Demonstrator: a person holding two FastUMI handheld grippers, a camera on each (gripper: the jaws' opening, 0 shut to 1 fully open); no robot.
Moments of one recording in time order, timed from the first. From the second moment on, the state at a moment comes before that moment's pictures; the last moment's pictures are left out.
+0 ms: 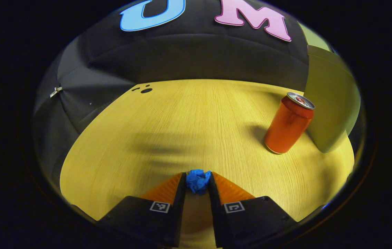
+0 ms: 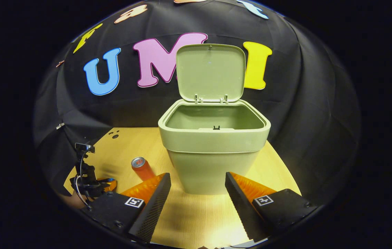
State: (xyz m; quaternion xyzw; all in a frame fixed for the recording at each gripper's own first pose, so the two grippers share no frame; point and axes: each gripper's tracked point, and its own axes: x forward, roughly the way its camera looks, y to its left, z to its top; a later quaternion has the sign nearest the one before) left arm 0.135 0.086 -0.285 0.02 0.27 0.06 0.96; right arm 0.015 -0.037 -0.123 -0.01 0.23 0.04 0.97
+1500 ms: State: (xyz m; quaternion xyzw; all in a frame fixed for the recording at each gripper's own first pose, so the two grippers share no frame) left arm 0.130 -0.207 0.061 0.03 0.03 -0.24 0.97; right arm 0.003 -0.117 -0.144 0.02 0.21 -0.01 0.98
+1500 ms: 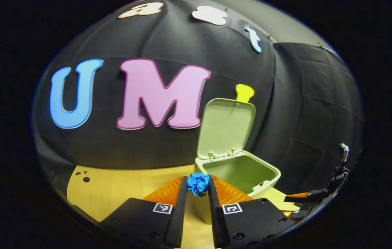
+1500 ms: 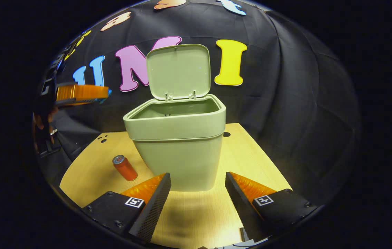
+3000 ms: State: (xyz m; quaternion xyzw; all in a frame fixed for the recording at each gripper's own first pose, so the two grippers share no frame) left arm 0.148 -0.090 0.006 0.01 0.05 -0.11 0.99; right arm 0.002 -0.063 -0.165 0.01 0.24 0.06 0.97
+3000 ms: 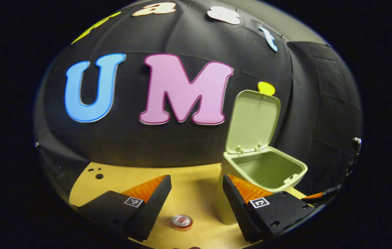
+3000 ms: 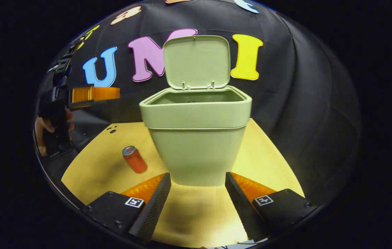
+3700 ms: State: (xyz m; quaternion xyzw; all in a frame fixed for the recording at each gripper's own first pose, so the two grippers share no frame) left arm 0.039 0.099 -0.100 -0.07 0.13 0.07 0.99; right arm 0.019 0.077 -0.217 -0.04 0.26 0.18 0.95
